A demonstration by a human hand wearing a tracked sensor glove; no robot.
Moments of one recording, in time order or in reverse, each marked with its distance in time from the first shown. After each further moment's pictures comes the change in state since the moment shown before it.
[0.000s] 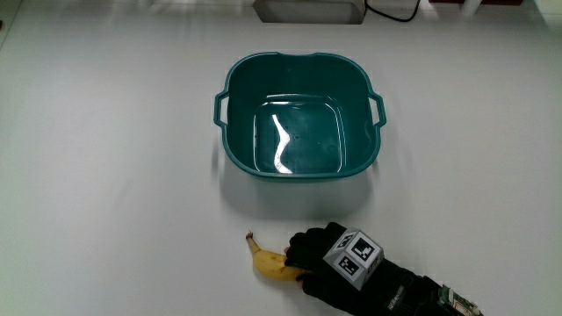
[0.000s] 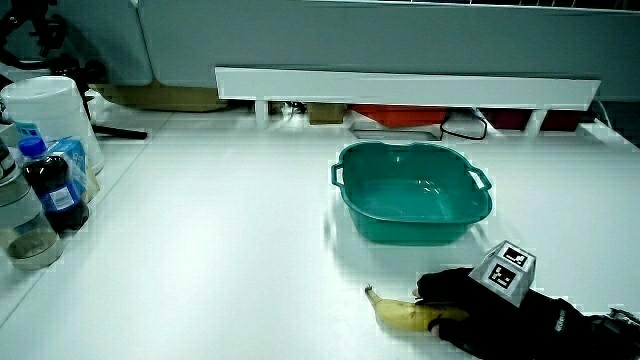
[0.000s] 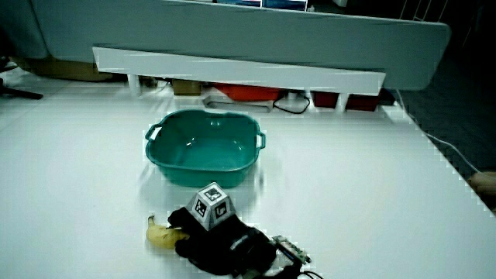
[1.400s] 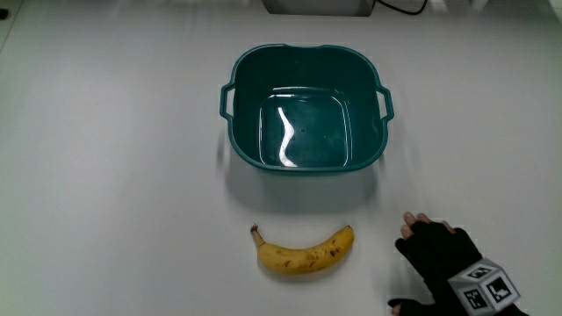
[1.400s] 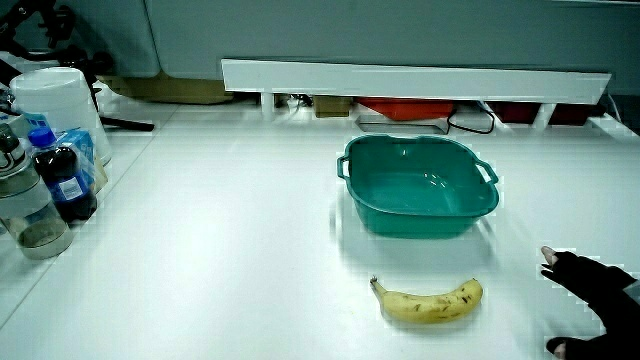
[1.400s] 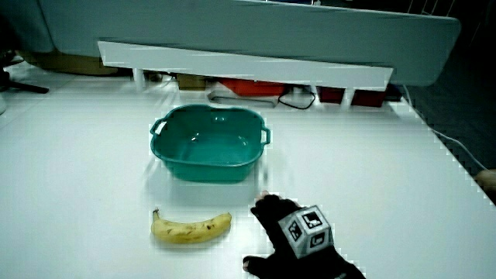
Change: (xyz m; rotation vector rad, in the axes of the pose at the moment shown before) arm 0.056 -0.135 0.022 0.083 -0.248 -0.353
